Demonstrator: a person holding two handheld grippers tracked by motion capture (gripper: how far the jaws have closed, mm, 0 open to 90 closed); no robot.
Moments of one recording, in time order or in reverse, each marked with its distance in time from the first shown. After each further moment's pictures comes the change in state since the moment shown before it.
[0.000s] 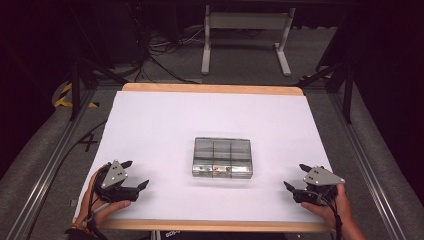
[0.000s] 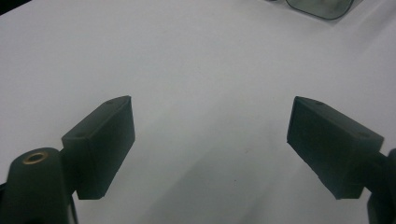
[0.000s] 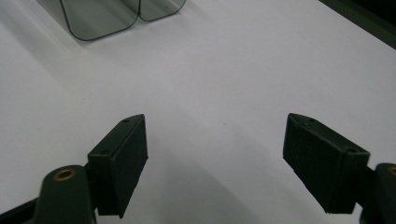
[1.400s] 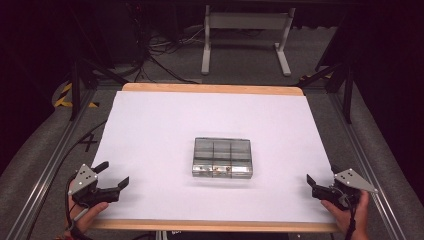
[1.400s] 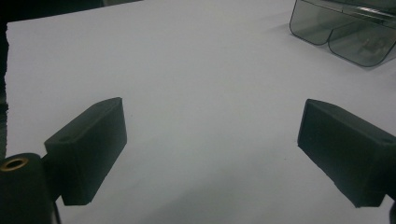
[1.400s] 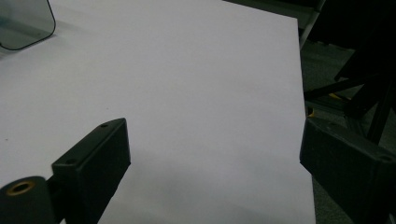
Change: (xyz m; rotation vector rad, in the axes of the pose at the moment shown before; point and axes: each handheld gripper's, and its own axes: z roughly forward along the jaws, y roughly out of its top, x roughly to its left) left arm 0.025 -0.038 -0.028 -0.173 0.087 -0.218; right arm -0.032 -0.047 -0.018 -0.104 -0.253 0.328
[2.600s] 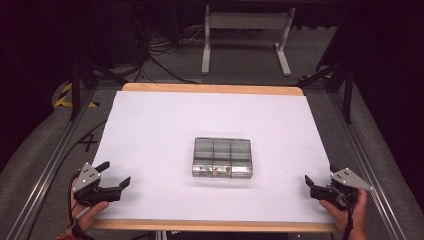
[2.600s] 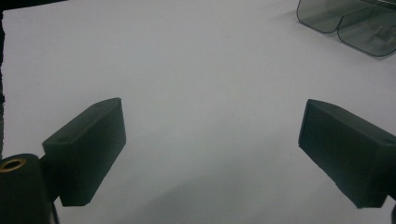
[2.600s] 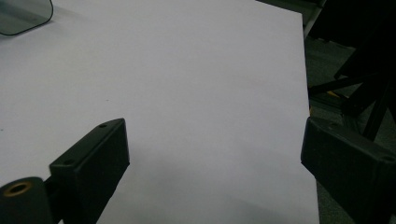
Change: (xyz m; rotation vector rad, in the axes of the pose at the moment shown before) left arm -0.001 0.002 0.005 0.048 0.017 0.010; right arm 0.003 0.001 0.003 0.028 -0.002 -0.034
